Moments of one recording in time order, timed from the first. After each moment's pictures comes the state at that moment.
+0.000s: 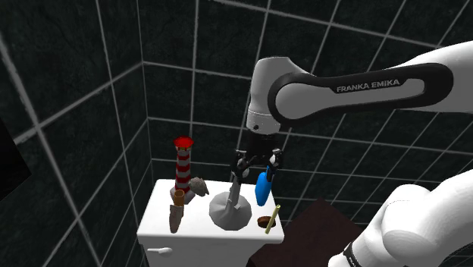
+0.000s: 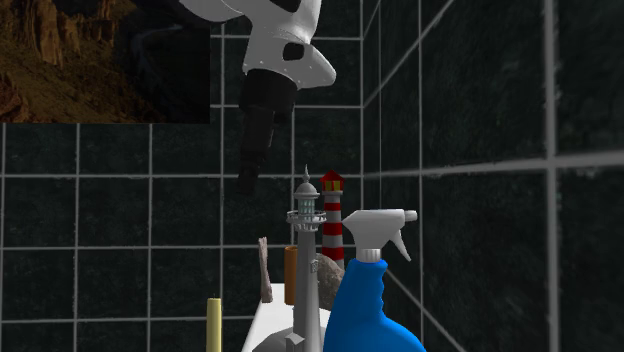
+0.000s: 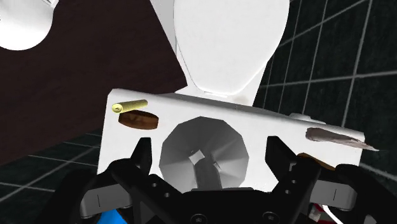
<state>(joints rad) 0.12 -0.36 0.37 -2.35 0.30 1.85 0.78</state>
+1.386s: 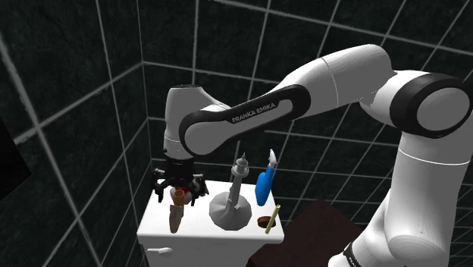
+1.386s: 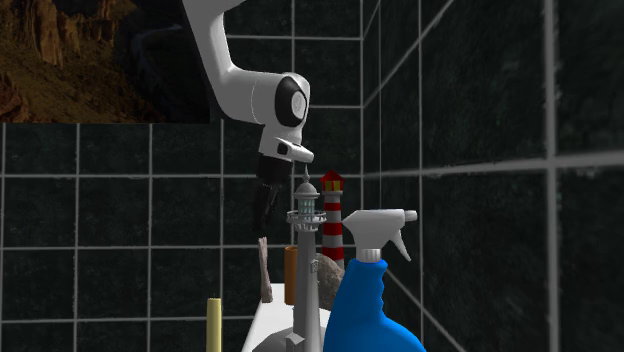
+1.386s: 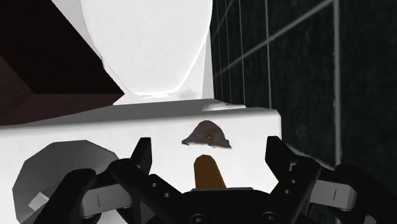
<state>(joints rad) 0.23 0.34 0.50 -1.86 0.07 2.12 1.35</state>
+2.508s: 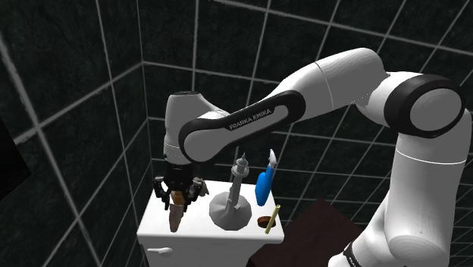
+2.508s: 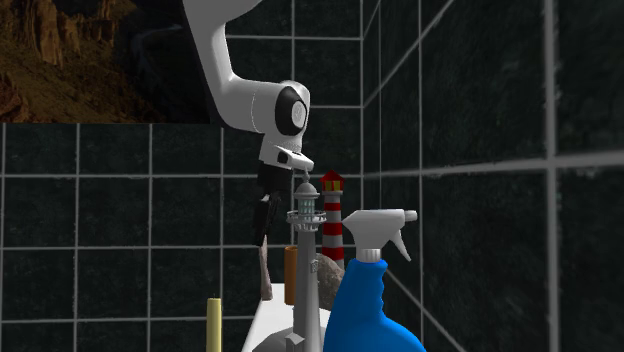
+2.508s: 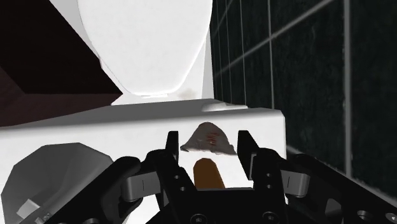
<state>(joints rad) 0.24 0.36 0.49 -1.87 0.06 2.16 1.36</state>
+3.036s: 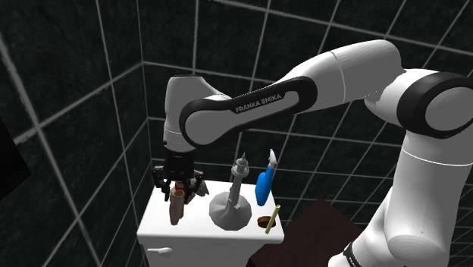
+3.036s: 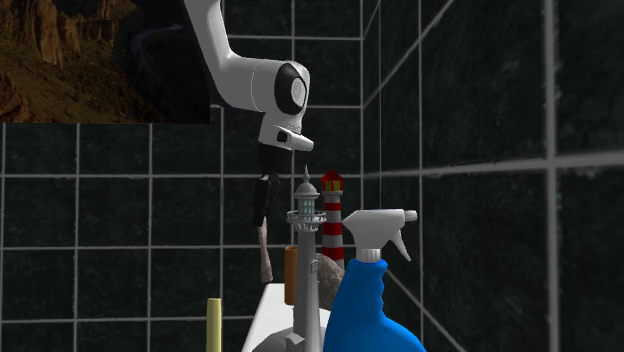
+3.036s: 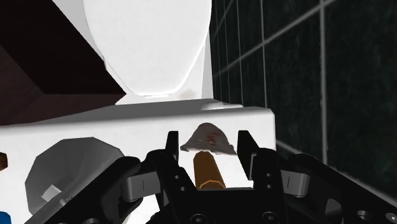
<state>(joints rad) 0.23 0.31 0.50 -1.83 0.08 2.07 1.36</state>
